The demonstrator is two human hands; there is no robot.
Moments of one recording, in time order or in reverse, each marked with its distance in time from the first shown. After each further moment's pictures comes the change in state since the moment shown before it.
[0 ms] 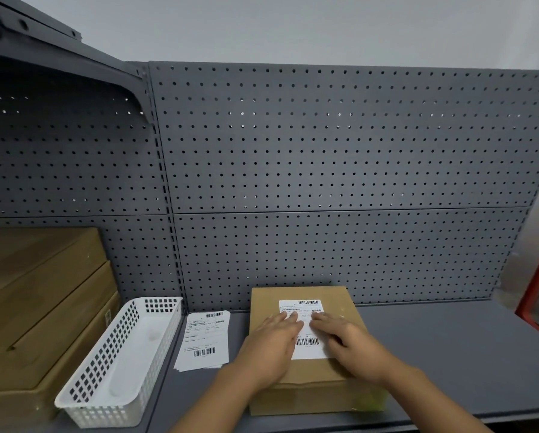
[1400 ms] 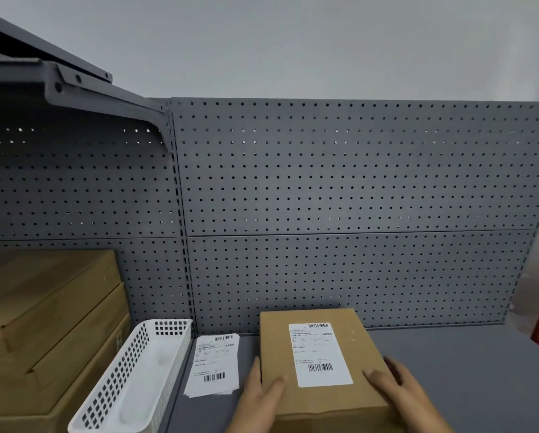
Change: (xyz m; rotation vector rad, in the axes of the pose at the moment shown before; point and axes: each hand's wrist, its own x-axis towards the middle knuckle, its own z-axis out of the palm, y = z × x) left_hand -0.049 -0.024 0.030 -1.108 0.128 -0.645; right_hand -0.054 0.009 0.004 0.846 0.261 0.697
